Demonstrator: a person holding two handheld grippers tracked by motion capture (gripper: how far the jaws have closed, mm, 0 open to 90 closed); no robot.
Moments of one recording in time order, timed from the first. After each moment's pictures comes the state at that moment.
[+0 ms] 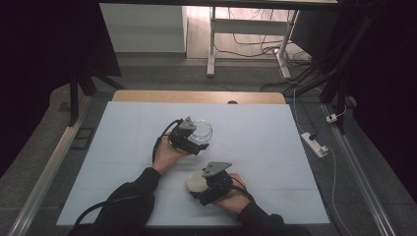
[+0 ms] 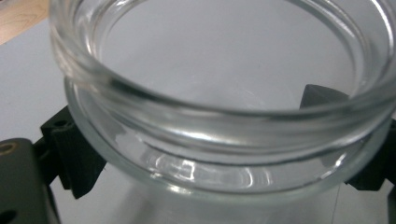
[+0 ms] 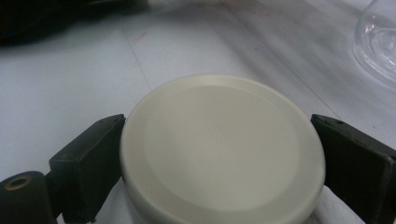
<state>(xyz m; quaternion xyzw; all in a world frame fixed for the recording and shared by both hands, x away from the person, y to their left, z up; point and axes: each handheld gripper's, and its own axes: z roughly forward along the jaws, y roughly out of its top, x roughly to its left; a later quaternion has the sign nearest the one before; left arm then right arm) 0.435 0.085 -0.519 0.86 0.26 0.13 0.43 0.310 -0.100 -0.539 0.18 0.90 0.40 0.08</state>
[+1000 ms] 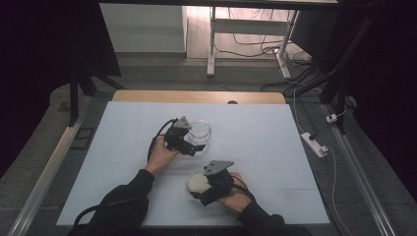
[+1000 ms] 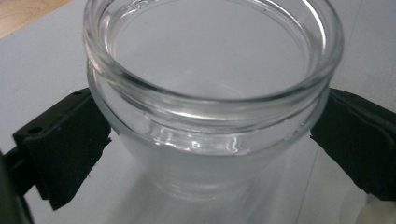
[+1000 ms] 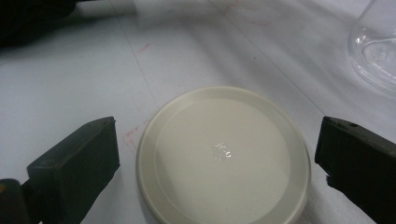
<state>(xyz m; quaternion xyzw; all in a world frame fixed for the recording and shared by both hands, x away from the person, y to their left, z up) 0.424 0.099 -0.508 0.85 0.28 0.11 0.43 0.311 -0.104 -0.533 0.18 0.89 0.42 0.07</state>
